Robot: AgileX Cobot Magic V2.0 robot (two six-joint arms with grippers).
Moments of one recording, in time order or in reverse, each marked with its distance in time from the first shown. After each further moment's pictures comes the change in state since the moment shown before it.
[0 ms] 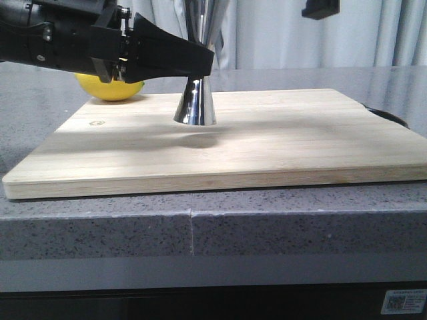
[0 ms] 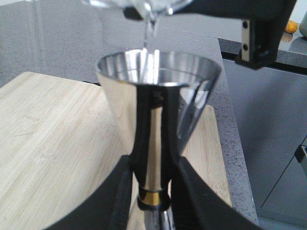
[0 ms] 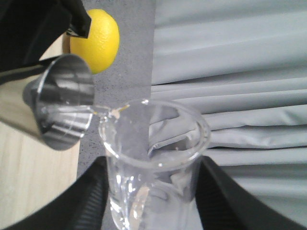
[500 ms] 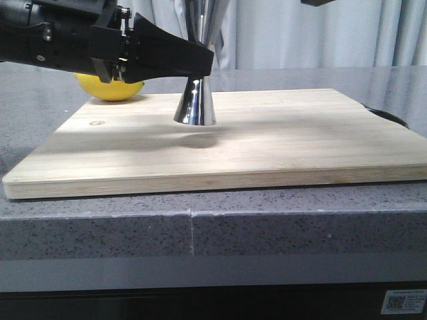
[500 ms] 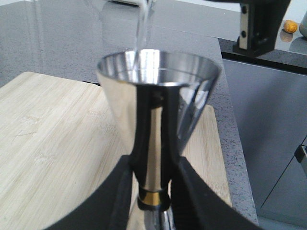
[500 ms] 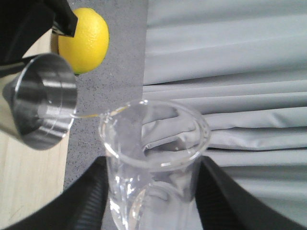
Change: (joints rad) left arm 0.000 0.000 0.000 0.000 0.000 0.000; right arm 0.000 -0.002 -0.016 -0.028 0.002 0.000
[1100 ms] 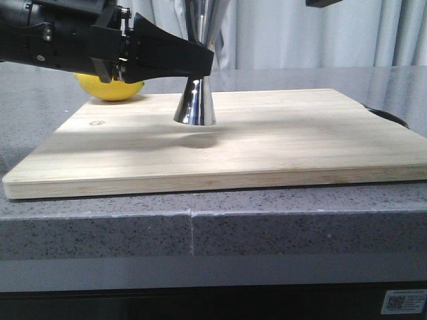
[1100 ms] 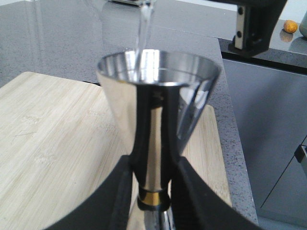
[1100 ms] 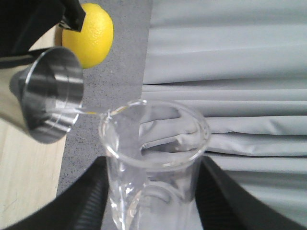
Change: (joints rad) left arm 0.000 0.000 0.000 0.000 0.000 0.000; right arm 0.000 0.000 0.000 -0.060 0.000 0.000
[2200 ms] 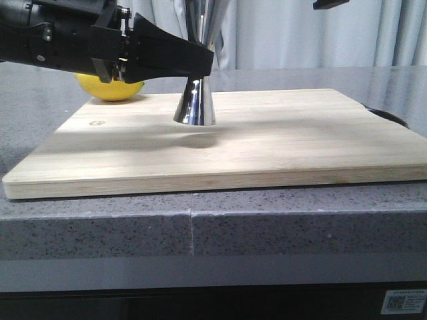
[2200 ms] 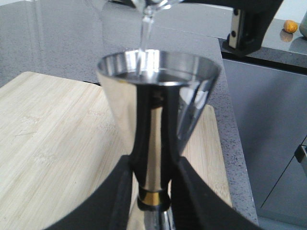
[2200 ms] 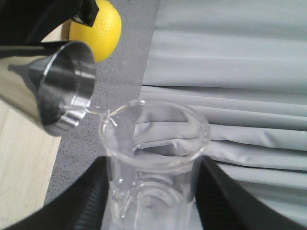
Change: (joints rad) left arm 0.000 0.000 0.000 0.000 0.000 0.000; right arm 0.000 0.000 0.000 -0.097 0.000 0.000
